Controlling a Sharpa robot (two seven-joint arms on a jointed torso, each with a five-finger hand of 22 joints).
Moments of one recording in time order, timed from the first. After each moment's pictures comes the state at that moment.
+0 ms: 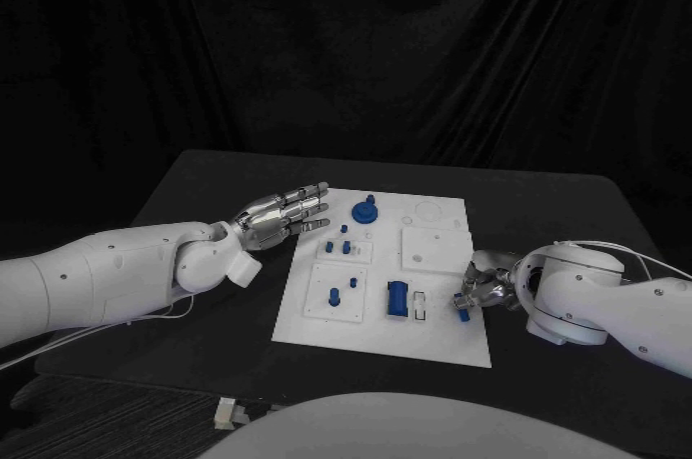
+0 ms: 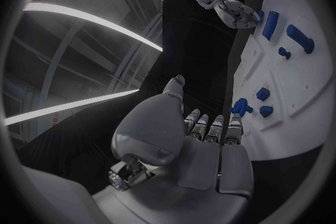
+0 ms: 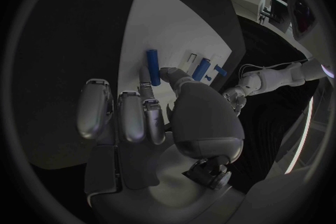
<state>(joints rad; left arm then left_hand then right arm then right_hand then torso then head) 1.07 -0.89 -0.21 1.27 -0.01 0.36 0.47 1.35 0.26 -0.22 0.10 0.46 0.11 0.00 0.02 0.02 0.01 0.03 0.00 0.00 0.00 0.13 0.01 0.00 0.16 0.01 0.22 0.01 0.01 1.16 -0.85 -0.21 1.66 -1.17 0.00 -0.57 1.17 -0.06 0.27 0.03 0.70 0.98 0.07 0.27 0.49 1.47 -0.01 1.57 1.31 1.47 -0.09 1.39 1.15 0.07 1.47 0.02 1.23 1.31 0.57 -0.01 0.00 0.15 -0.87</state>
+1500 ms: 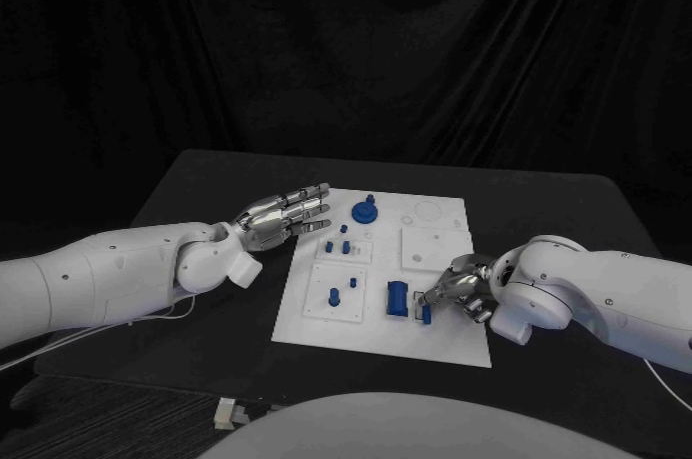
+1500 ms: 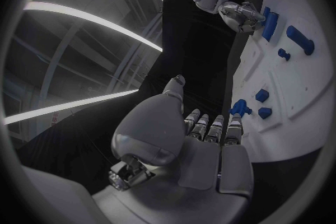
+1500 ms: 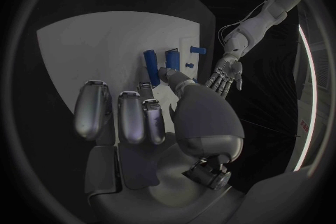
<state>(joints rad) 1.06 -0.89 -0.21 1.27 -0.01 0.37 0.47 1.35 0.26 -0.22 0.09 0.46 0.11 0.00 0.02 0.02 0.01 0.03 0.00 0.00 0.00 0.13 0.01 0.00 0.16 0.01 0.22 0.01 0.01 1.16 -0.74 -0.21 1.55 -0.65 -0.03 -0.57 1.09 -0.04 0.37 -0.08 0.53 0.97 0.07 0.28 0.47 1.47 -0.01 1.57 1.31 1.47 -0.08 1.40 1.17 0.07 1.47 0.02 1.25 1.31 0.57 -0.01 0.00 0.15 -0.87</state>
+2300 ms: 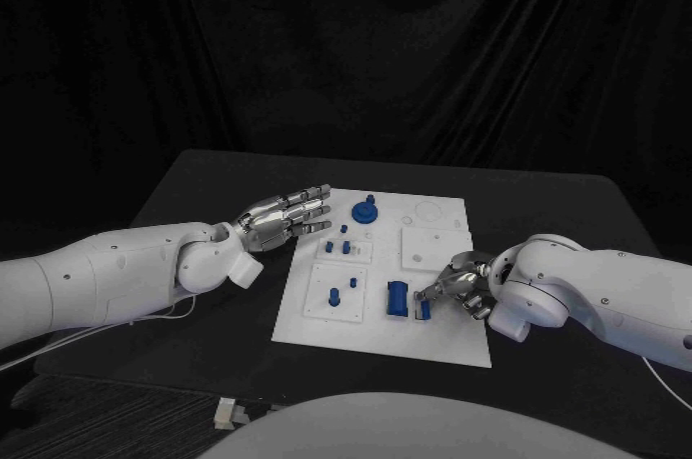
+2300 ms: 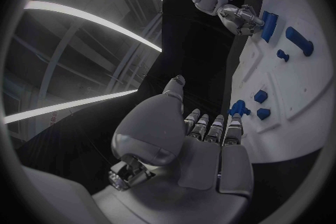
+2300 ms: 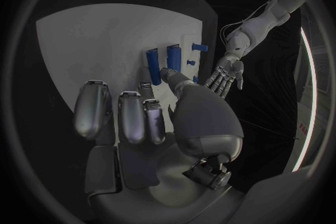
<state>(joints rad) 1.06 -0.89 -0.21 1.27 -0.01 0.37 0.46 1.35 0.26 -0.22 0.09 0.46 0.12 0.00 0.02 0.02 0.01 0.03 0.00 0.00 0.00 0.13 0.01 0.00 0.16 0.01 0.22 0.01 0.01 1.16 -0.73 -0.21 1.54 -0.67 -0.05 -0.57 1.06 -0.01 0.32 -0.04 0.44 0.96 0.06 0.31 0.47 1.47 -0.01 1.57 1.31 1.47 -0.08 1.40 1.16 0.07 1.47 0.02 1.24 1.31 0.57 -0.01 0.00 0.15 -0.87</state>
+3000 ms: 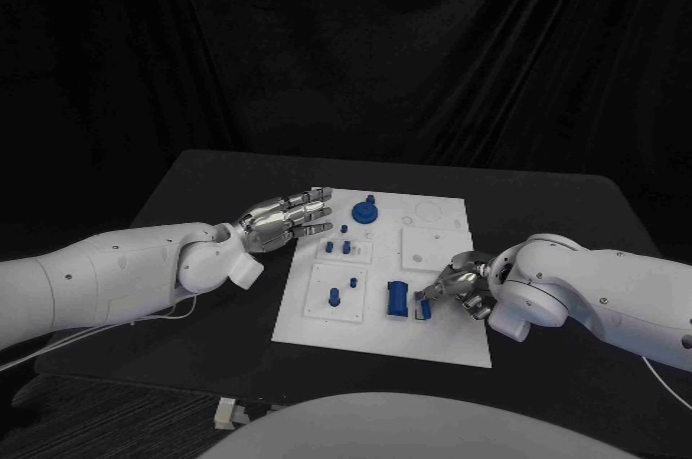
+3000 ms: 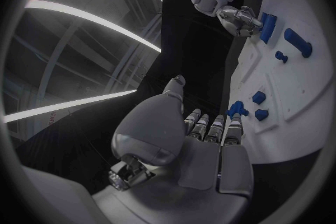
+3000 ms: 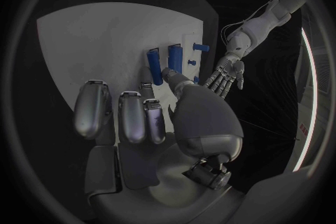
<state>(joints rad) 1.06 -0.88 -0.21 1.26 -0.01 0.38 0.45 1.35 0.26 -0.22 0.09 0.46 0.12 0.02 0.03 0.02 0.01 0.03 0.00 0.00 0.00 0.13 0.01 0.00 0.16 0.01 0.22 0.01 0.01 1.16 -0.73 -0.21 1.53 -0.67 -0.04 -0.58 1.03 -0.03 0.26 0.01 0.30 0.95 0.07 0.32 0.46 1.47 -0.01 1.57 1.31 1.47 -0.08 1.40 1.15 0.07 1.47 0.02 1.23 1.31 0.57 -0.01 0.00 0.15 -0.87</state>
